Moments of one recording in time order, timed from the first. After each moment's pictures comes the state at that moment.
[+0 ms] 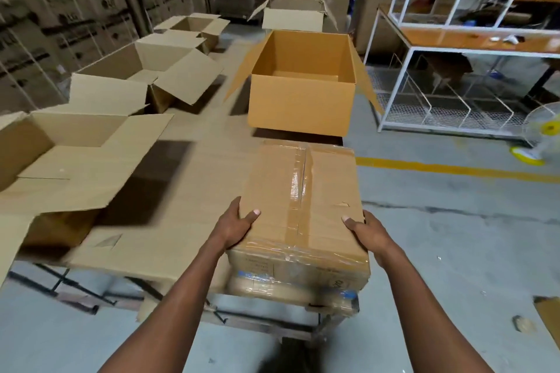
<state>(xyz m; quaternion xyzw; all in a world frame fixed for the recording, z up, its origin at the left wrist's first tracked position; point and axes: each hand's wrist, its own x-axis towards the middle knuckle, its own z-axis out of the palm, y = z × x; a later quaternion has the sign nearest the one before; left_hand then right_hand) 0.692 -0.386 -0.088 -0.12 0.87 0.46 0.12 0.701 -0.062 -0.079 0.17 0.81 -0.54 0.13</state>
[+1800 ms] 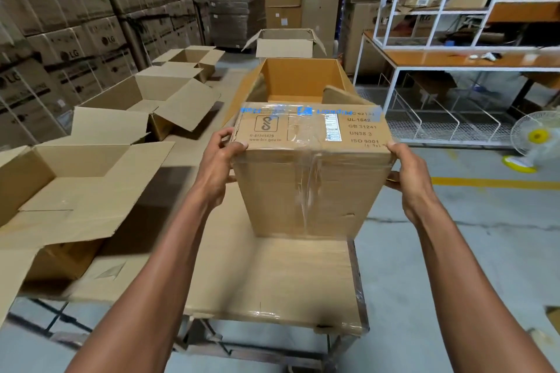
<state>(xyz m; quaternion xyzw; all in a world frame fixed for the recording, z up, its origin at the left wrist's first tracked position) 0.664 -0.386 0.097 -0.03 0.71 0.71 -0.06 0.687 -0.063 0.091 0.11 0.71 -0.69 -0.12</state>
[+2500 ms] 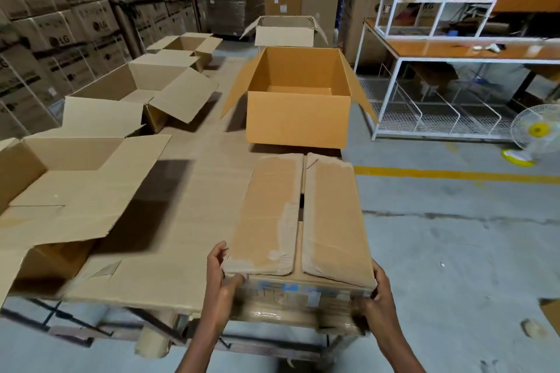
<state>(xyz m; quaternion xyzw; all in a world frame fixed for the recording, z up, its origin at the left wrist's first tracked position) 0.783 -0.399 -0.106 -0.10 0.76 0.64 -0.04 0.803 -0.096 -0.129 0.17 0.75 -0.64 -0.03</state>
